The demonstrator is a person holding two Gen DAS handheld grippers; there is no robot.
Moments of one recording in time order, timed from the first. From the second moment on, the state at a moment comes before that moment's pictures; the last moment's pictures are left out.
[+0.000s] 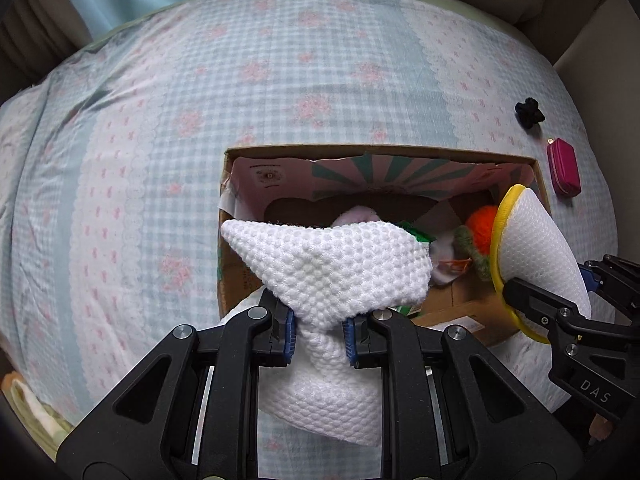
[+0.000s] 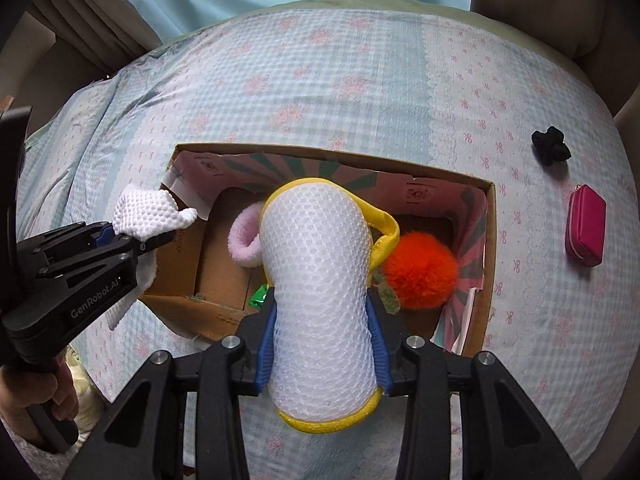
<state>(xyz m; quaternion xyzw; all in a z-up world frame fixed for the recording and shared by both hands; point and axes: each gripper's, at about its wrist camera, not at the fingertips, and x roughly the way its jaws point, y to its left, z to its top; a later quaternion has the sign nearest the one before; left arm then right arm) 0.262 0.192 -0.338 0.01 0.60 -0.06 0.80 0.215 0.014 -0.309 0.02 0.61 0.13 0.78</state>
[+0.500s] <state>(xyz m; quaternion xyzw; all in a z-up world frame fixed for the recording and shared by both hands) 0.304 0.174 -0.352 0.03 0.61 -0.08 0.79 0.238 0.016 -0.363 -0.02 0.64 0.16 0.76</state>
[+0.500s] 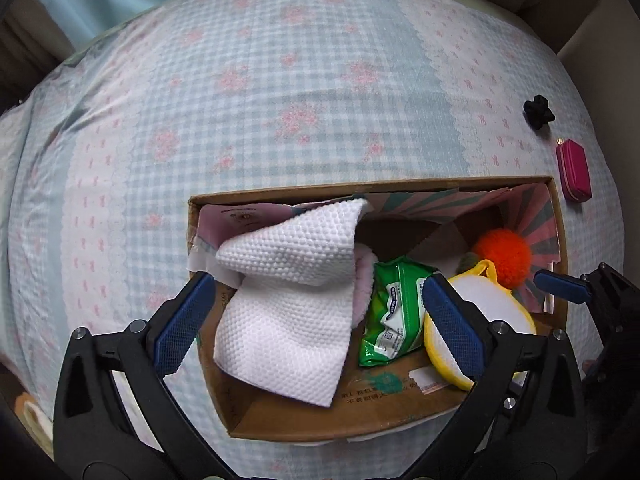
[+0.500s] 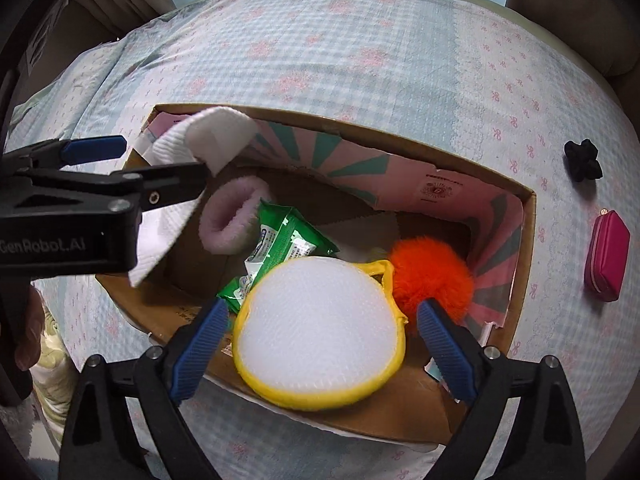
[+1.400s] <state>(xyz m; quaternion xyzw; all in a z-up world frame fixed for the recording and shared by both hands) 0.210 0.190 -0.247 -0.02 0.55 -0.04 0.83 0.185 0.006 -0.277 -0.04 0.56 0.17 0.81</state>
